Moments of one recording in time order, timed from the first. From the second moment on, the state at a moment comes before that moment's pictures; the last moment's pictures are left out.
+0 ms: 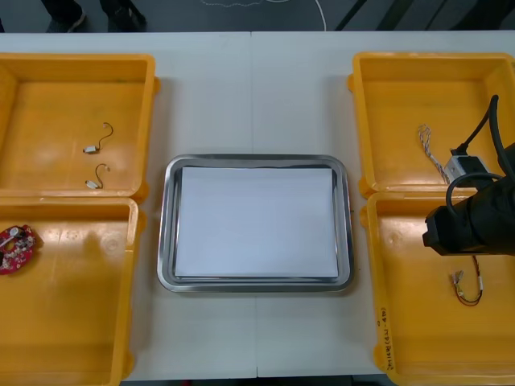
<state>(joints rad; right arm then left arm) -0.21 -0.70 0.03 -2.27 -0.73 1.91 1.06 0.04 0.79 0.44 -2.20 0.93 1.91 -1.32</state>
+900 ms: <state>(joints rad) -0.16 -0.72 0.03 -2.26 -0.72 1.89 1.06 -0.07 0.91 0.44 -1.83 1.00 1.91 -1.89</state>
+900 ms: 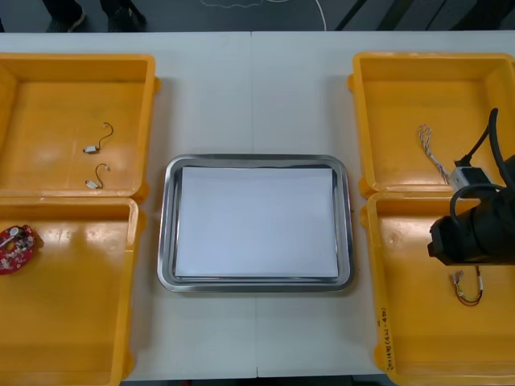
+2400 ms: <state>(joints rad) 0.09 -0.73 -0.19 -2.05 -0.74 1.57 1.55 -0.12 0.91 0.33 -1.66 0.94 1.67 -2.65</state>
